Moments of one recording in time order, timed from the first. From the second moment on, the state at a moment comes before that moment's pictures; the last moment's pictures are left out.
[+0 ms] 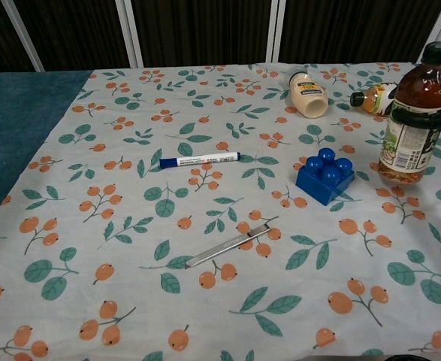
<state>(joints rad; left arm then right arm) -0.09 -1.06 -0.06 -1.69 1.44 1.47 0.10 0.44 -1.59 0.27 -1.17 -1.39 1.08 0.90</state>
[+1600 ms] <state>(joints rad) -0.09 -1.06 -0.06 -1.69 1.44 1.47 0.11 0.38 -1.25 0.17 -1.40 -1.52 1.22 0.99</state>
